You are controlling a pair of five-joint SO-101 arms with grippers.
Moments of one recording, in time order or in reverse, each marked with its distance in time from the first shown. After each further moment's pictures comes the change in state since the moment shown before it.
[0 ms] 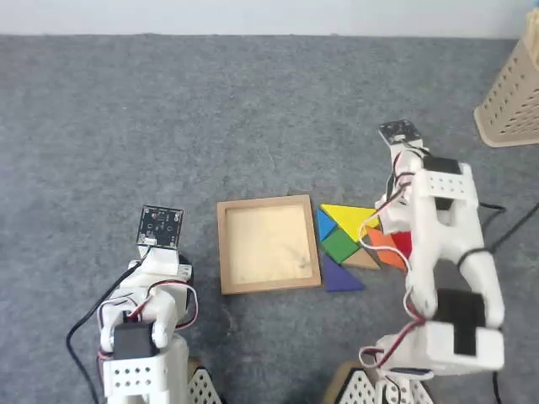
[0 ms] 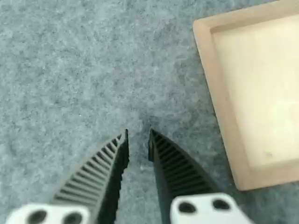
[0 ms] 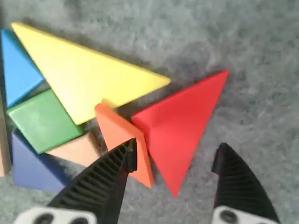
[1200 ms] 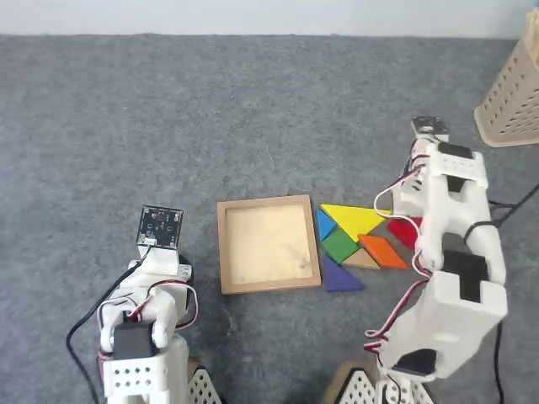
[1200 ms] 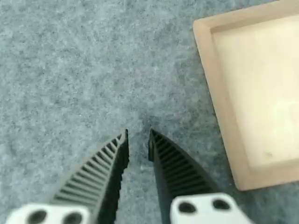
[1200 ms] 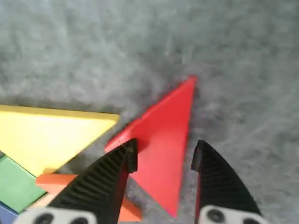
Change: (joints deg) left arm 0.0 0.0 0.0 0.0 0.0; right arm 5.4 14.4 -13.5 -0.4 -10.1
